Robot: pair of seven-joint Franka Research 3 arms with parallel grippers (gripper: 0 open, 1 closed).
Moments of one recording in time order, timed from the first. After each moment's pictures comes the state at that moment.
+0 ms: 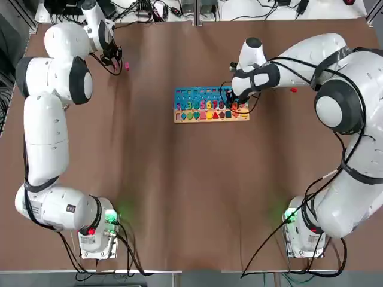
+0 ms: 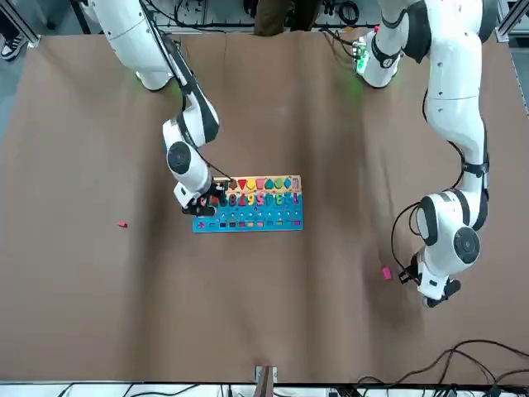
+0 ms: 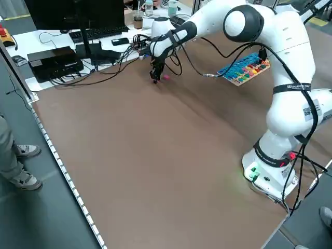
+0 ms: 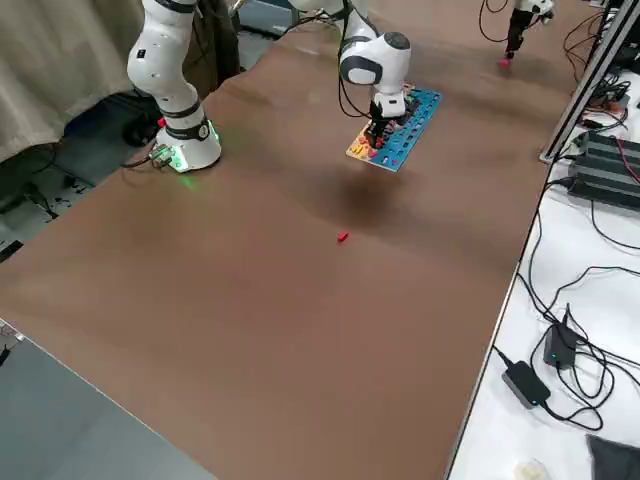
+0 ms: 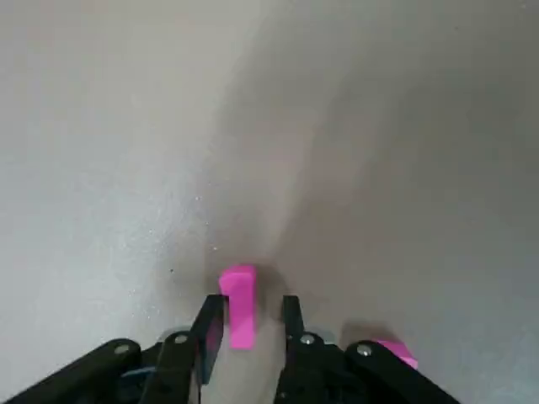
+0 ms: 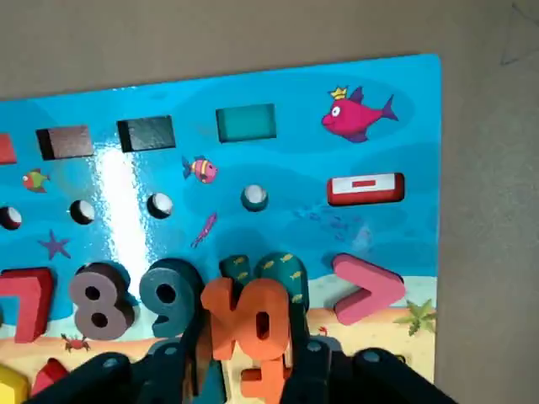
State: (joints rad) left arm -0.20 0.84 0.25 -1.50 -0.25 2.35 -0.29; right arm 0.48 0.50 0.05 -2.06 0.16 2.50 0.46
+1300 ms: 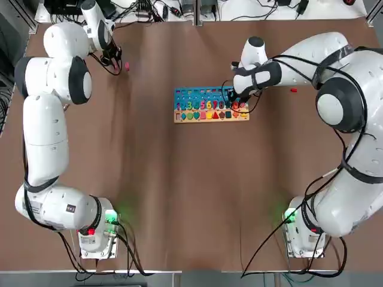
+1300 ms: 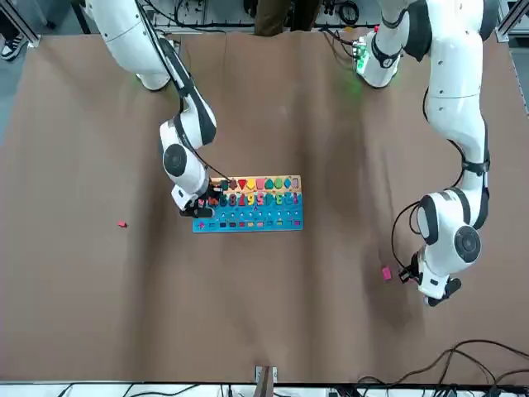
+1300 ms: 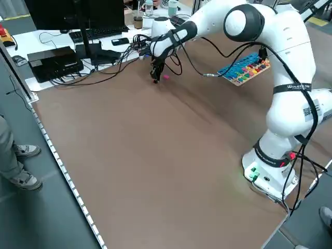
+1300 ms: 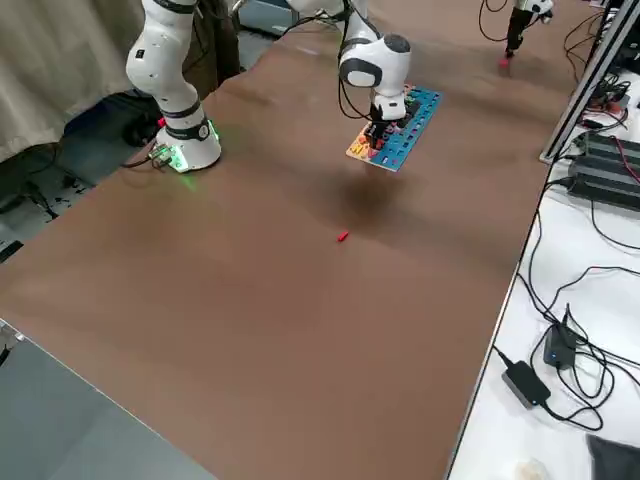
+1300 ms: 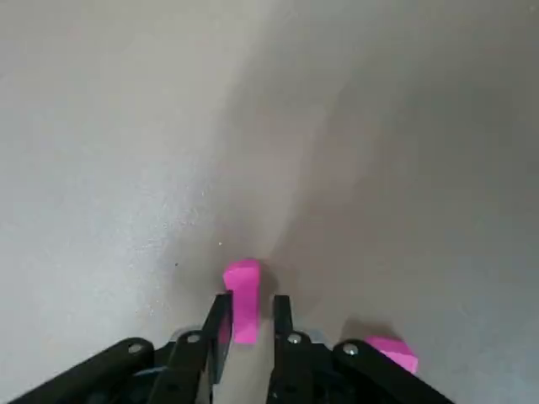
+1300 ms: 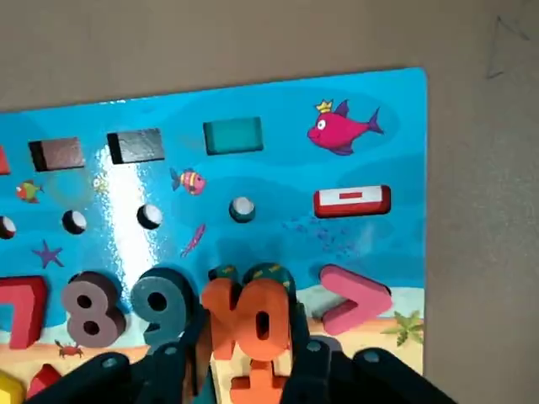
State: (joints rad) left arm -0.20 0.83 0.25 -1.51 -0.25 2.35 -0.31; right arm 0.45 0.50 0.07 -2.07 0.17 2.50 0.44
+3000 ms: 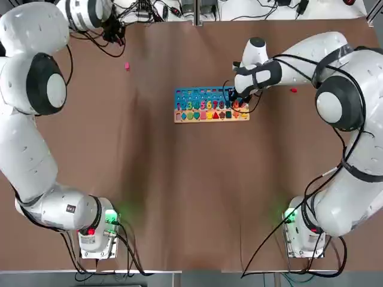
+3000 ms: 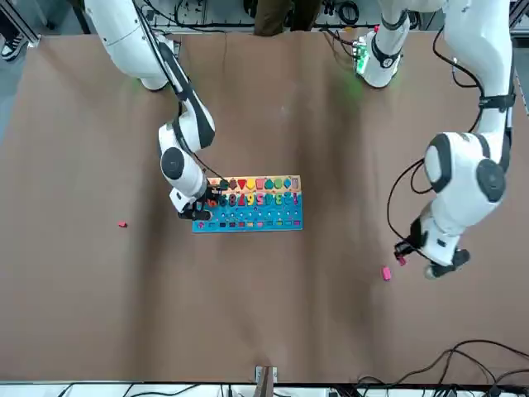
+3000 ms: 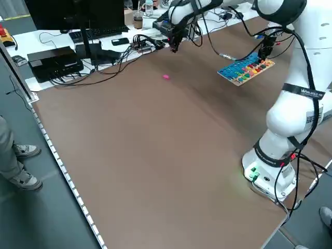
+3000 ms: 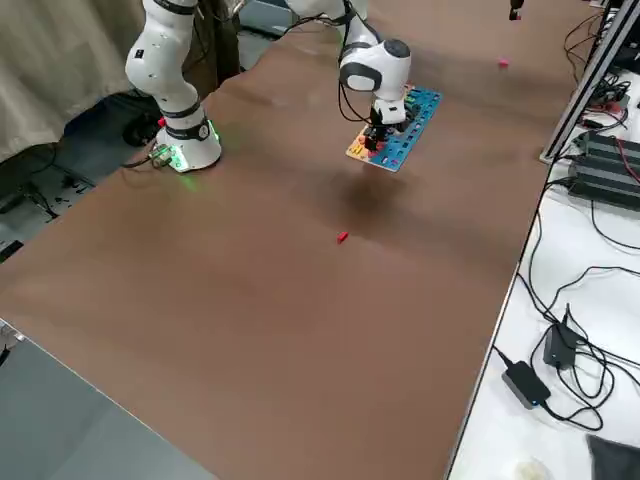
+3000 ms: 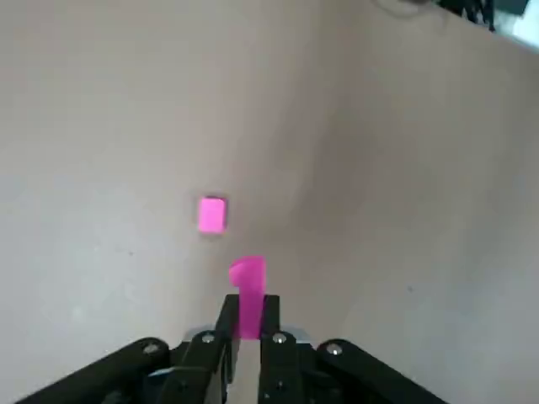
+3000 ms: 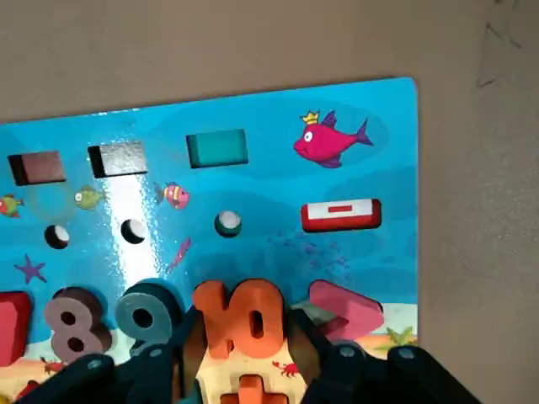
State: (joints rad) left arm -0.21 0.42 0.06 -1.73 -0.13 2.31 -0.40; right arm 0.44 0.51 0.07 -2.06 0.18 2.51 0.43
